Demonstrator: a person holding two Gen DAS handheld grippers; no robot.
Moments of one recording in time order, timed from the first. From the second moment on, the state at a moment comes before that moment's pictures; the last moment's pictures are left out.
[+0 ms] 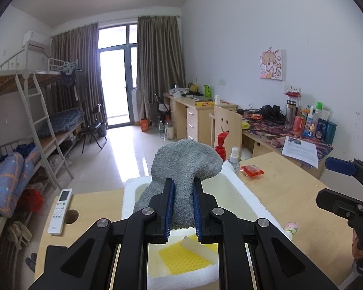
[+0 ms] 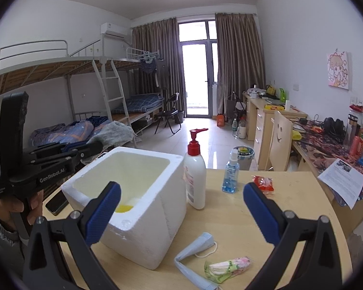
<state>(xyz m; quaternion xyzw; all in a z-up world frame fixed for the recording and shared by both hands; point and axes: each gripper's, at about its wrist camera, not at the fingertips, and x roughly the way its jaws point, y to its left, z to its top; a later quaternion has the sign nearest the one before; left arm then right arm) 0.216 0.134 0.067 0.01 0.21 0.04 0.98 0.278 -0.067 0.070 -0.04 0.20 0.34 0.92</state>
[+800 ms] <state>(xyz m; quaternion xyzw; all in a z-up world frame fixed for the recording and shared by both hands) 0.228 0.131 0.059 0.00 0.22 0.06 0.97 0.271 -0.099 0.064 -0.02 0.20 0.31 0.93</state>
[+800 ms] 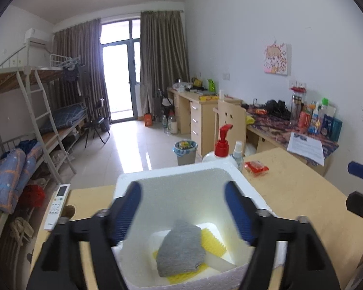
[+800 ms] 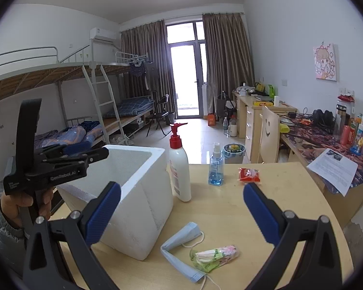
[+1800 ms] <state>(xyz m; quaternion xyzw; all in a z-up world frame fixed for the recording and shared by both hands) 0.130 0.095 0.088 0.00 0.16 0.07 0.98 0.189 -0.134 0.080 -0.01 0.15 0.32 0.94</state>
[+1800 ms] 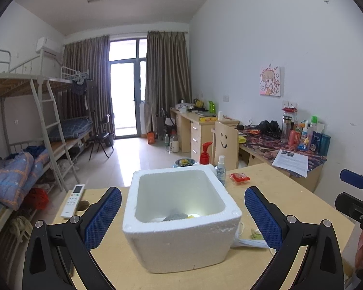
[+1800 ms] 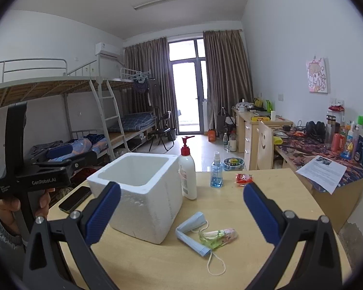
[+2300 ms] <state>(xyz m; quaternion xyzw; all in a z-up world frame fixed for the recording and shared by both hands) 0.072 0.081 0.082 0.00 0.13 0.08 0.99 0.140 -0.150 0.076 -0.01 0.11 0.31 0.94</state>
